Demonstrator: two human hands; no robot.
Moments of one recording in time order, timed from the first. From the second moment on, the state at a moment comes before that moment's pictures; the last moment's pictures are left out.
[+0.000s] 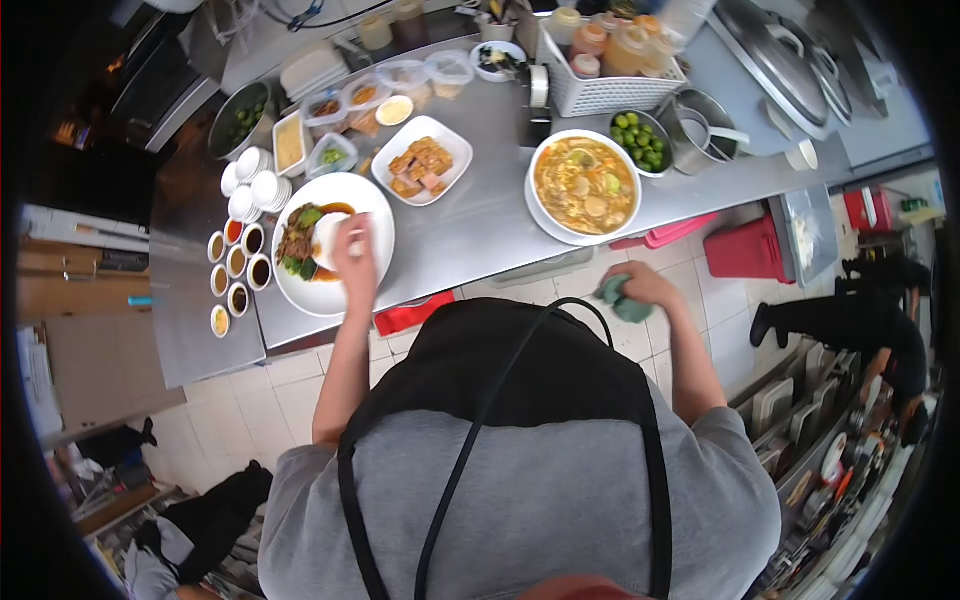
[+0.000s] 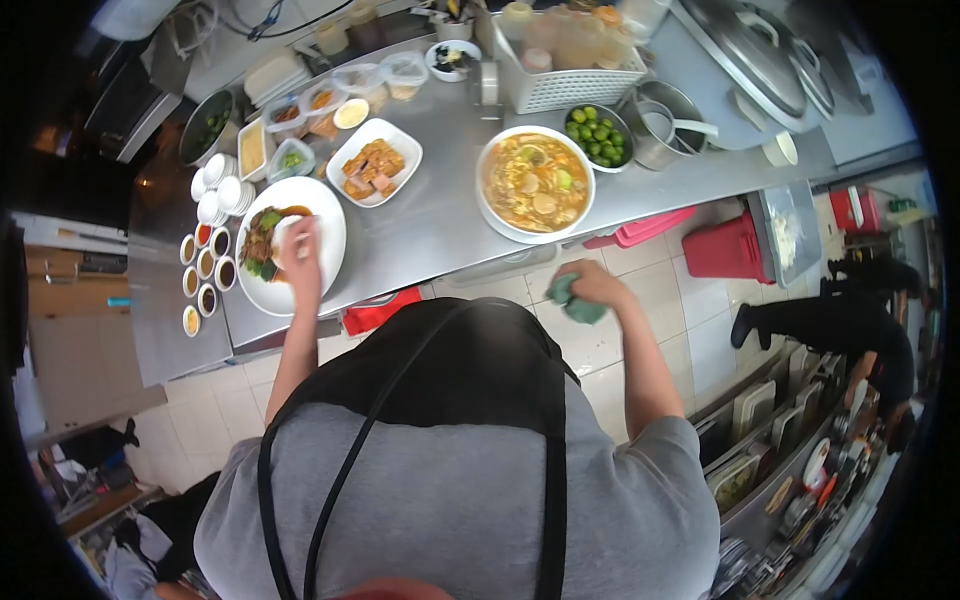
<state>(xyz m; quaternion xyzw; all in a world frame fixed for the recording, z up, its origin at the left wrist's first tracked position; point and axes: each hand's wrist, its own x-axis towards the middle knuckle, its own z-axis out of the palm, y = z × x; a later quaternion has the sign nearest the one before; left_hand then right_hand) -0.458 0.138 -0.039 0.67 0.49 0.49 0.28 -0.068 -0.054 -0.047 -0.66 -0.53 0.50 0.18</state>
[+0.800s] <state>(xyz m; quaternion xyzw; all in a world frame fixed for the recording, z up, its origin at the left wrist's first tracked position) -0.326 0.196 -0.111 0.33 0.54 0.32 0.70 -0.057 0.002 -0.113 -0.64 -0.23 0.40 0.61</state>
